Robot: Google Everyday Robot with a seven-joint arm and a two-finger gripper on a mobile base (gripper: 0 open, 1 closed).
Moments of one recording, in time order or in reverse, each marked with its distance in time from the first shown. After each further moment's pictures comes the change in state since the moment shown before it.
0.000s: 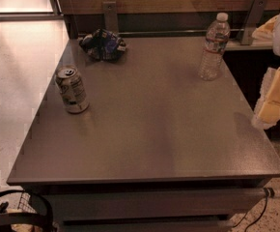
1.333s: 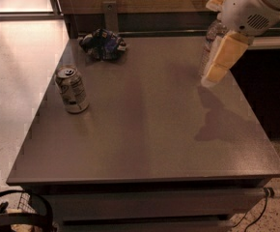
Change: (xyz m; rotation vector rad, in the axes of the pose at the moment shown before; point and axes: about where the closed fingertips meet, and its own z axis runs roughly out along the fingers) arm -0.083 -0.077 0.034 0.085 -0.224 -0.121
